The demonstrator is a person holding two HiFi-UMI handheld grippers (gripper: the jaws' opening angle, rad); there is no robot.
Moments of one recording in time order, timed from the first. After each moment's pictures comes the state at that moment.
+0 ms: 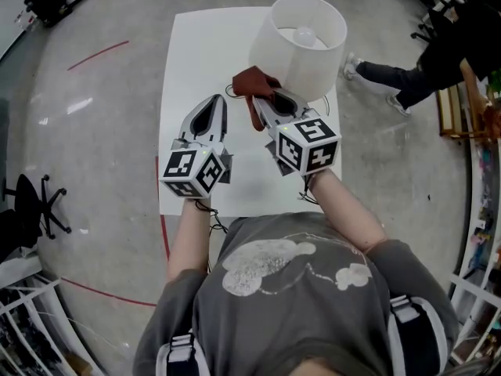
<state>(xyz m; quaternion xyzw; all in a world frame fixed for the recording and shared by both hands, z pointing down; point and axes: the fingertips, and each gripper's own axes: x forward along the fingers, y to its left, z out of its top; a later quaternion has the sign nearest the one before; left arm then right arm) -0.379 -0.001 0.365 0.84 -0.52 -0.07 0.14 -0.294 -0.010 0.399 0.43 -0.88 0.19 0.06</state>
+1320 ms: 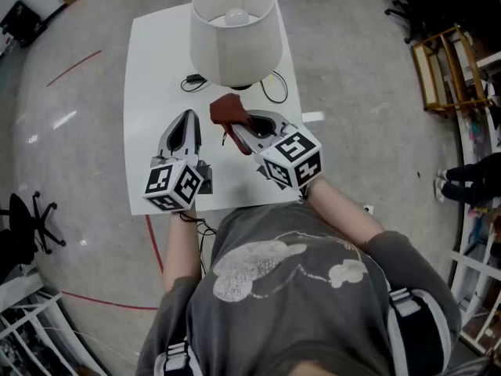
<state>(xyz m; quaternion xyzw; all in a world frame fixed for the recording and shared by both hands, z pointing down) -0.326 0.043 0.402 0.82 -0.54 -0.05 0.18 -0.232 0.074 0.442 0.35 -0.91 0.19 0.12</state>
